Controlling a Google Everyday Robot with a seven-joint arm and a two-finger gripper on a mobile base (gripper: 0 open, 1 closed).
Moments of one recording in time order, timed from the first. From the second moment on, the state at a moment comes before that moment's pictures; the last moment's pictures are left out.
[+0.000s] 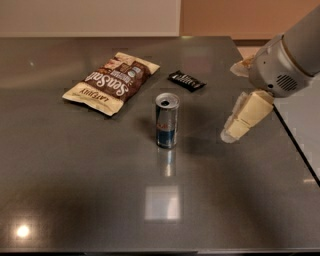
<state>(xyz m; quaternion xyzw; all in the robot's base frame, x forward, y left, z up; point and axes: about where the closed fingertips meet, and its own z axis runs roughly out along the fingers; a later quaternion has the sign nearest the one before) 0.485 -0.147 0.943 -0.59 0.76 0.09 0.27</state>
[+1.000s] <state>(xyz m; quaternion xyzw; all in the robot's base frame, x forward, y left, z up) 0.500 -0.090 0.917 -0.59 0.74 0.15 0.29</state>
